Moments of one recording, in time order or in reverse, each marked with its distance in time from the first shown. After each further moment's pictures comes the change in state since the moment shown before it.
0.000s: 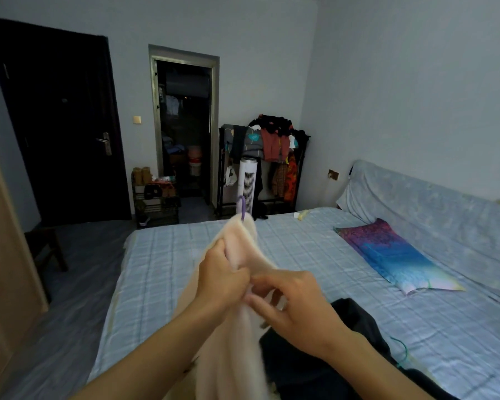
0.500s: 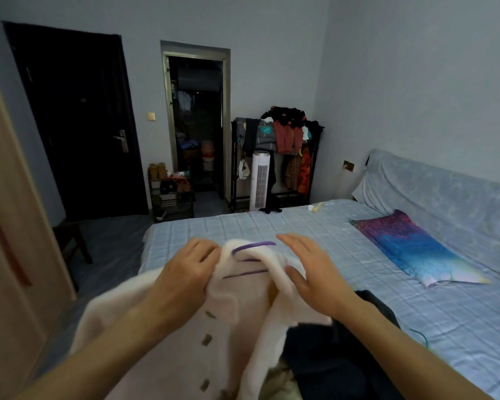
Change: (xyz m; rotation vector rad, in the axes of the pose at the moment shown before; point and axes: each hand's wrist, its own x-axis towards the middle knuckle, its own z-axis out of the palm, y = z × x) left_hand -0.005 -0.034 -0.092 0.801 0.027 0.981; right_hand 0.010 0.059 0.013 -0.159 -0.047 0.143
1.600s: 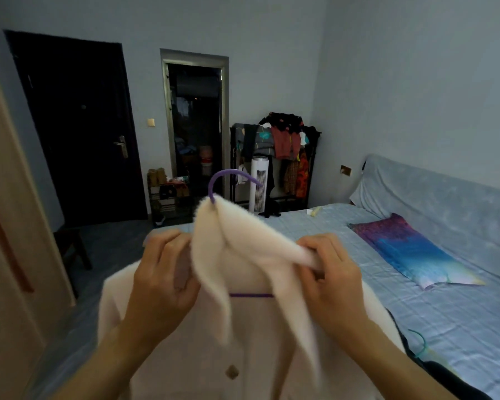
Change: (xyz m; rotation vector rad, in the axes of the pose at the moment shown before) left_hand -0.026 0.001 -0.040 -0.114 0.366 -0.151; right_hand -0.028 -0.069 -0.023 0.030 0.618 -0.090
